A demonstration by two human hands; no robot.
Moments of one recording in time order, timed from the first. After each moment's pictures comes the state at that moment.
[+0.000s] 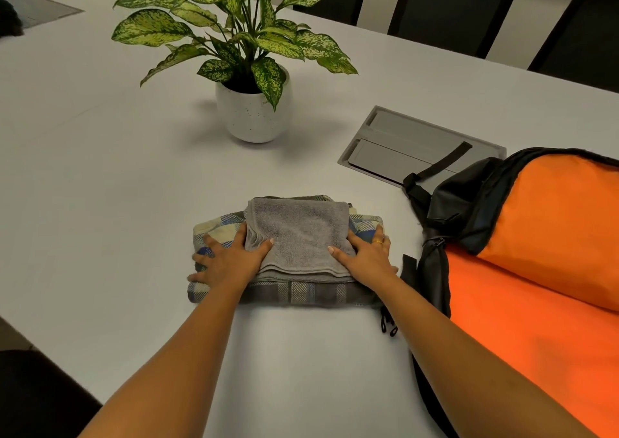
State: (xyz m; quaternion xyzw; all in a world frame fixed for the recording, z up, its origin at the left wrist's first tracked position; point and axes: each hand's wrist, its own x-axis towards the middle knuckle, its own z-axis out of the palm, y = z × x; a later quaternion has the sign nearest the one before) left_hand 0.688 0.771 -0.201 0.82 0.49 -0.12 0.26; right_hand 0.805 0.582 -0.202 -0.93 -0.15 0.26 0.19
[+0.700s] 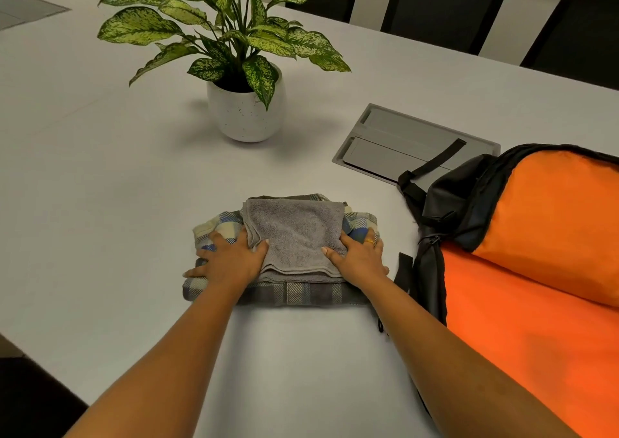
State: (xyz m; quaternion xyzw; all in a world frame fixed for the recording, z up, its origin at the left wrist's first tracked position) left_hand 0.697 0.767 -0.199 0.86 0.44 -0.15 0.19; right_hand 0.800 0.590 -0.196 -0.94 -0.13 0.27 0.17
